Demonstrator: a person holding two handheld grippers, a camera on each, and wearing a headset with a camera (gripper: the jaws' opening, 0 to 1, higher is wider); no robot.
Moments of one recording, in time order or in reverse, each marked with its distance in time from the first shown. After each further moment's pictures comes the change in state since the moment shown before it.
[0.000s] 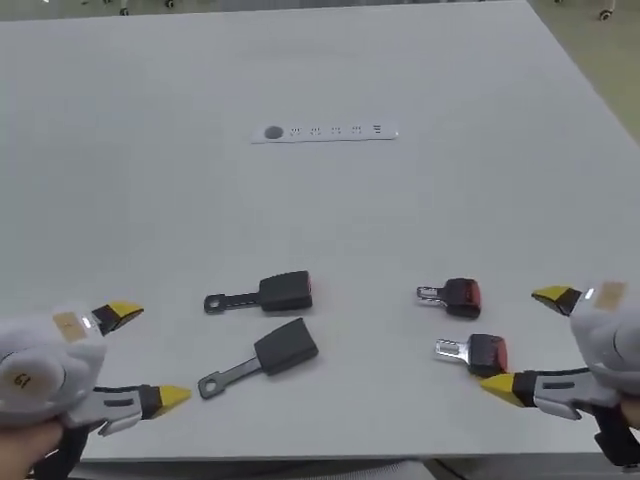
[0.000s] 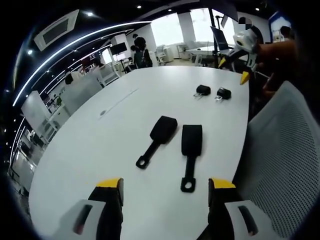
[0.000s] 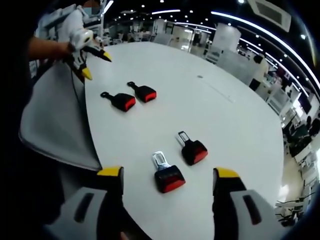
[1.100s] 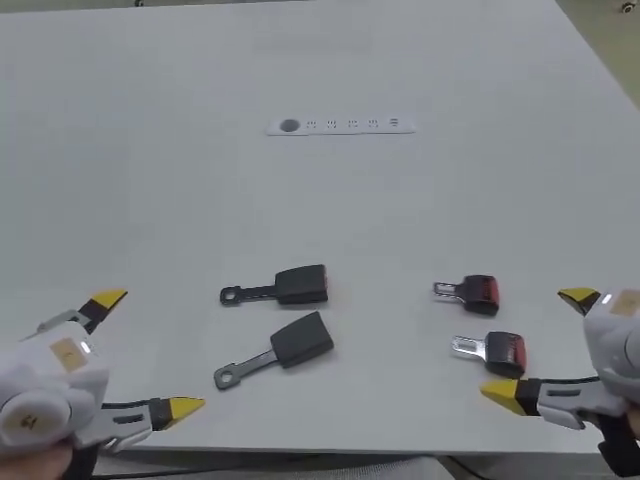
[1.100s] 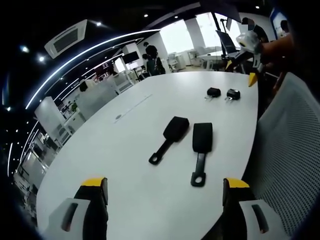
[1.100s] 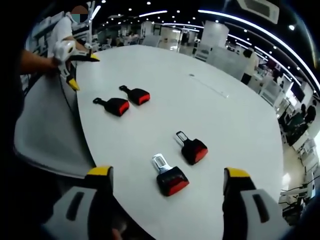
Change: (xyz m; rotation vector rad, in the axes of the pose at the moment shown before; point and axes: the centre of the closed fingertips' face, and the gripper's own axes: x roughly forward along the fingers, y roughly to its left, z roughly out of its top) left arm -0.016 0.015 -0.025 0.006 -0.079 0.152; right arm 0.005 0.002 0.001 0.093 -0.018 -0.066
